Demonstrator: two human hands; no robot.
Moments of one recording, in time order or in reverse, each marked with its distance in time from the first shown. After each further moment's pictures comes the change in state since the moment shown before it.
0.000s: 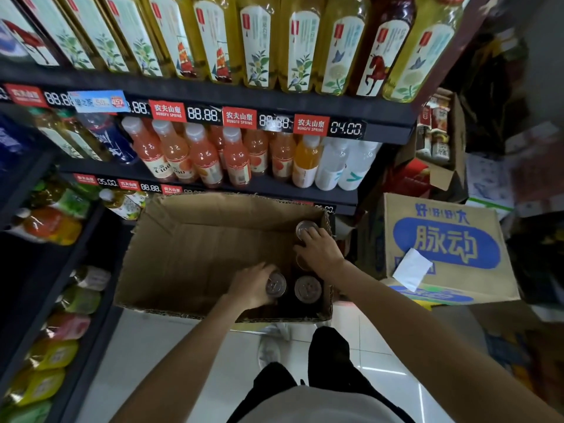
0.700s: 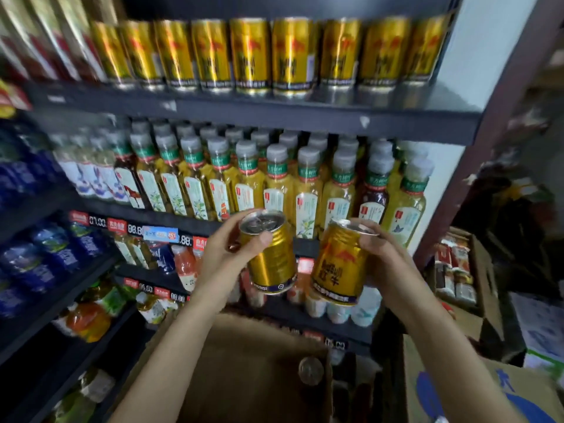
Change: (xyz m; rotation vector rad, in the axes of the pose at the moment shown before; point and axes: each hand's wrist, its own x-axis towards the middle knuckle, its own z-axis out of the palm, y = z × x) left_hand -0.075 0.111 -0.295 -1.114 0.899 0.241; right_hand -0.094 0.154 -0.220 2.020 0.659 -0.082
